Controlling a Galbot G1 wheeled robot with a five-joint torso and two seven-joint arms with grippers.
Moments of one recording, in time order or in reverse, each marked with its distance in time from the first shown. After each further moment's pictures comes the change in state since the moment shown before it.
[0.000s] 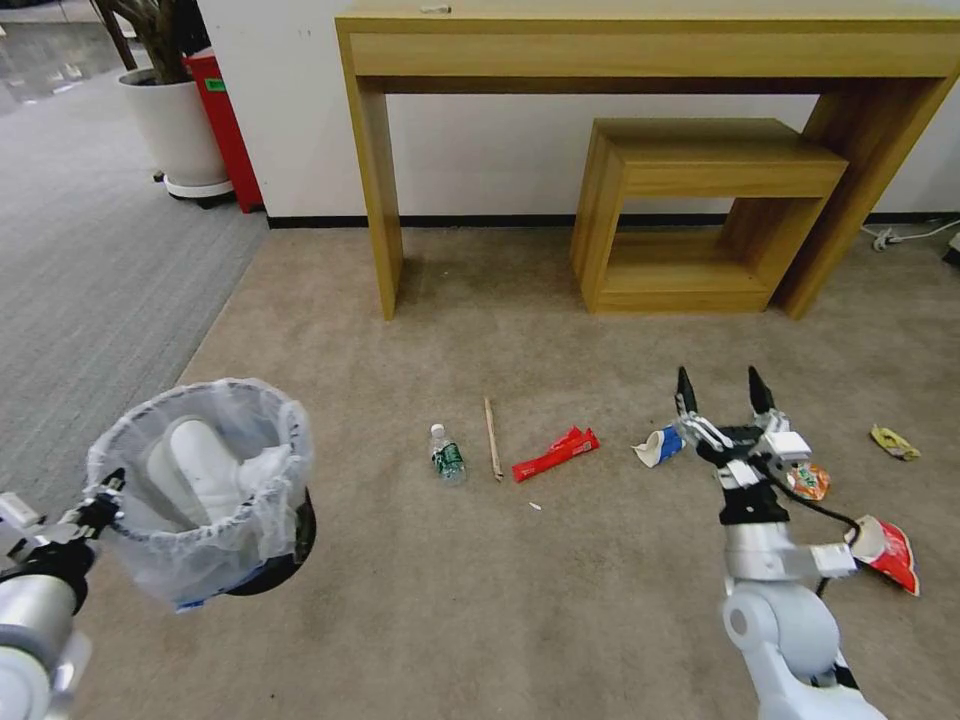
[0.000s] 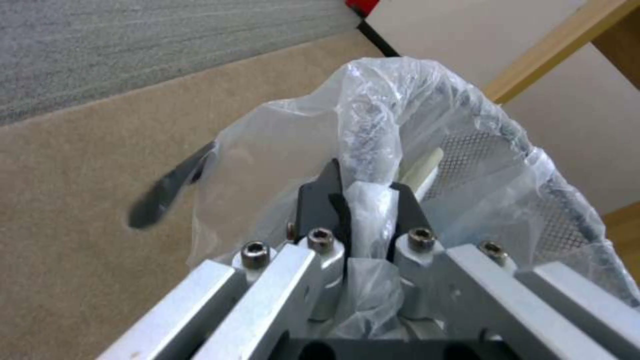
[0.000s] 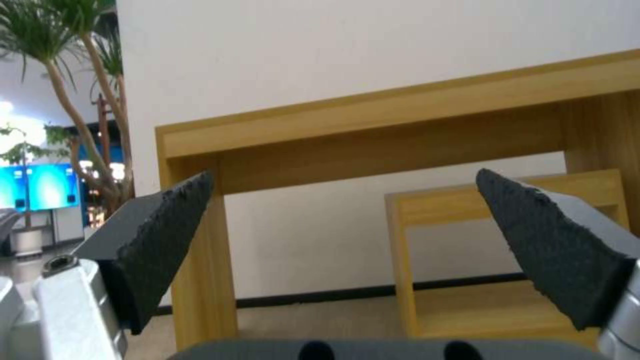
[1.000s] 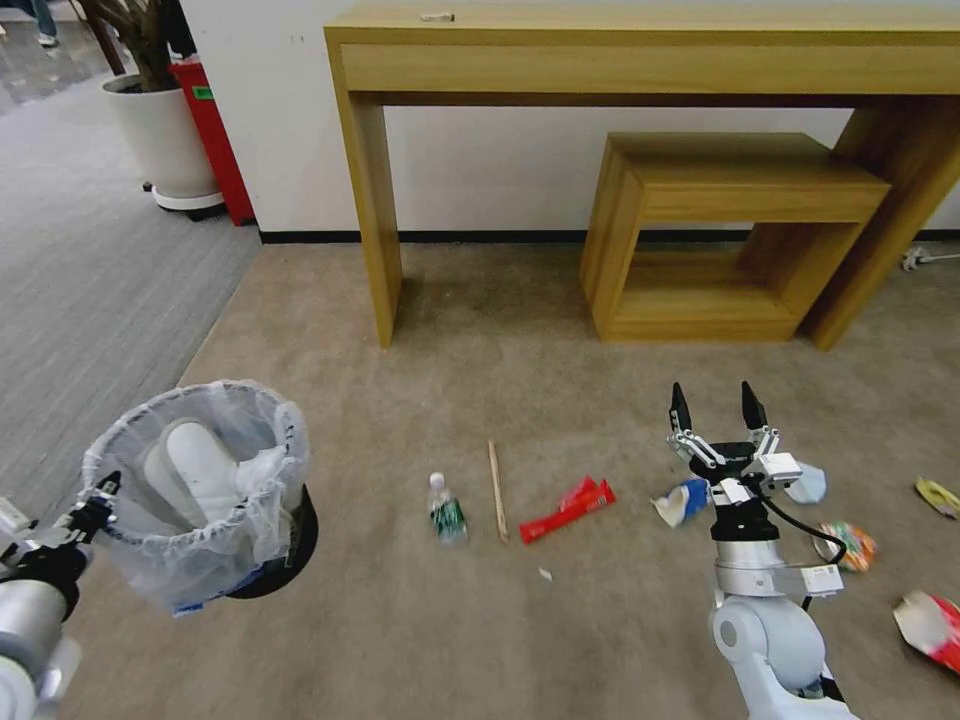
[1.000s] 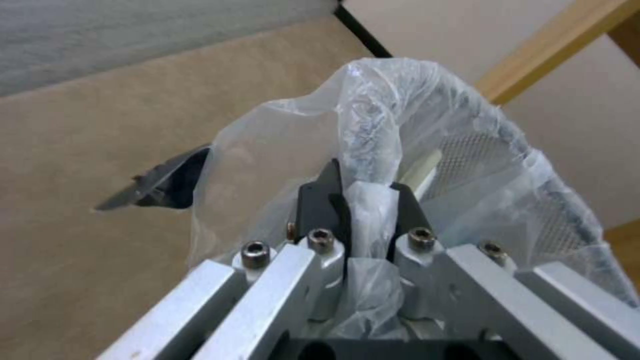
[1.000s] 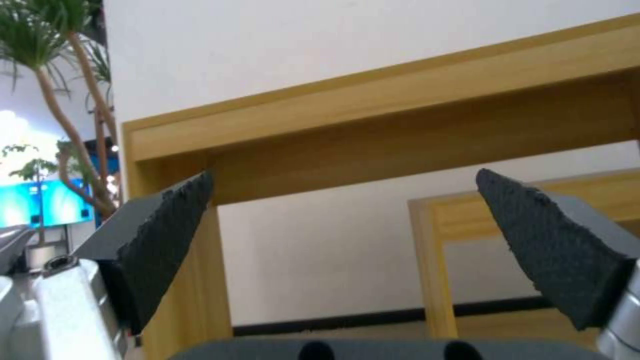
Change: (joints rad) left arm 0.012 -0.018 0.056 -0.015 0.028 0.005 0.012; right arm 0.024 0.020 -0.026 -0.036 0.022 0.043 -0.036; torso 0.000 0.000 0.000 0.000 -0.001
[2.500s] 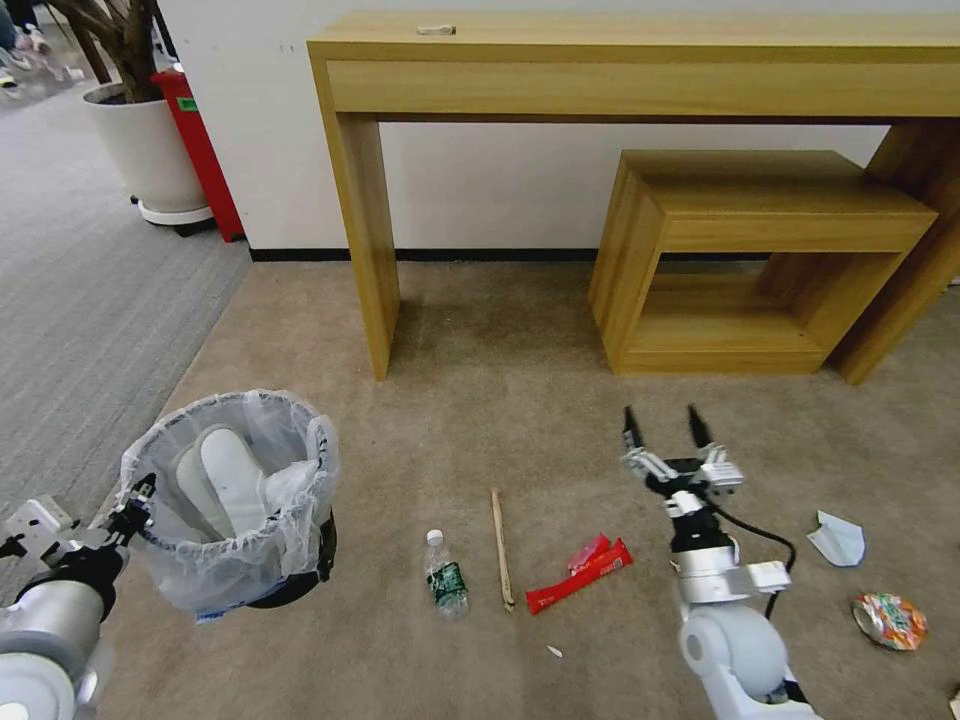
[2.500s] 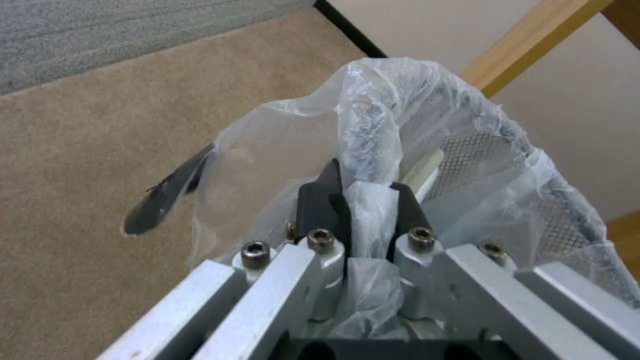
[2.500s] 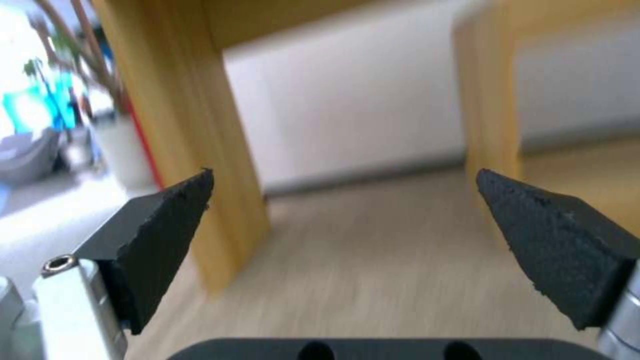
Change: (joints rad) left arm 0.034 0.004 0.034 -0.041 0.027 -0.002 0.000; right arm 0.017 -0.033 -0.200 -0.090 -0.030 -0.218 0.125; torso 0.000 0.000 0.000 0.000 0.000
